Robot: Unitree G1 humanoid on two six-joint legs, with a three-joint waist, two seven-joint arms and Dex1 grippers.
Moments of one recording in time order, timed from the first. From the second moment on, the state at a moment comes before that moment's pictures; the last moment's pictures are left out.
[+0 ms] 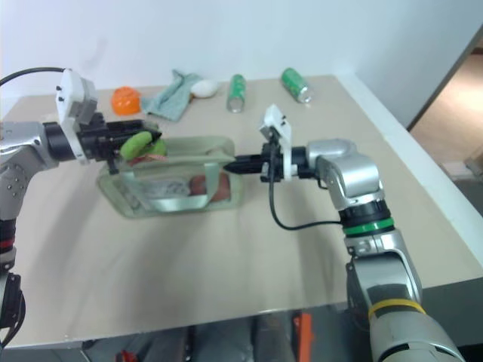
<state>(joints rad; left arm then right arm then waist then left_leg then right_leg) -0.77 0.81 0.07 -0.01 -0.55 0.60 -1.02 -0.94 -0.51 0.15 0.23 0.40 0.66 1.22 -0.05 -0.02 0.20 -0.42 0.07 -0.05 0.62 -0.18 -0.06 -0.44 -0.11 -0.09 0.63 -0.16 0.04</state>
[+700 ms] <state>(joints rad) -0.82 0.91 0.08 0.01 -0.53 0.60 -1.15 -0.94 -0.50 0.15 0.23 0.40 0.65 1.22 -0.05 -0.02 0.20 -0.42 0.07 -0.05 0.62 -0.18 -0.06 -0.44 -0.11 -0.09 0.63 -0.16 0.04</state>
